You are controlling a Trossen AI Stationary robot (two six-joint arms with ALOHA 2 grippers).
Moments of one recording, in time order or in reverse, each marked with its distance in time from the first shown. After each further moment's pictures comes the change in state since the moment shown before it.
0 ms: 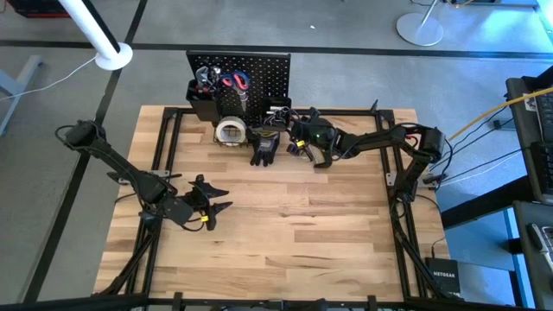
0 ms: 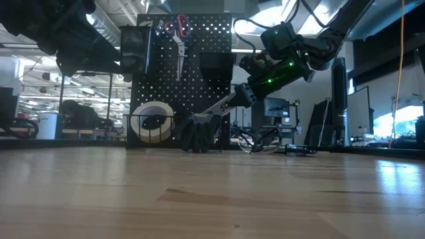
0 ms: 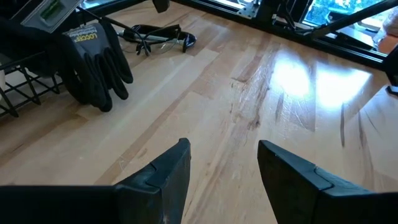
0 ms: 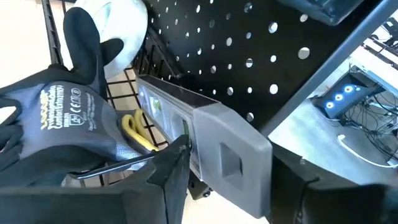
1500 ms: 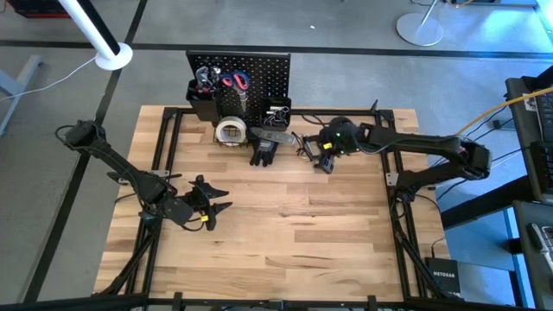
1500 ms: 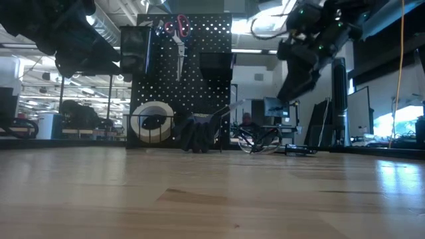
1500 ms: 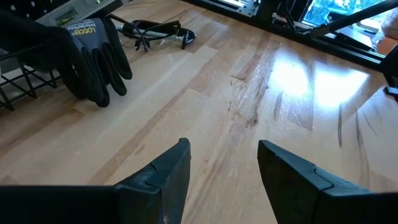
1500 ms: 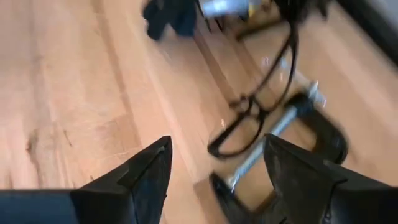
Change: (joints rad) left arm 0.000 0.000 0.000 -0.007 0.010 -0.026; right arm 0.000 -0.459 -0.001 -0.969 -0.385 0.358
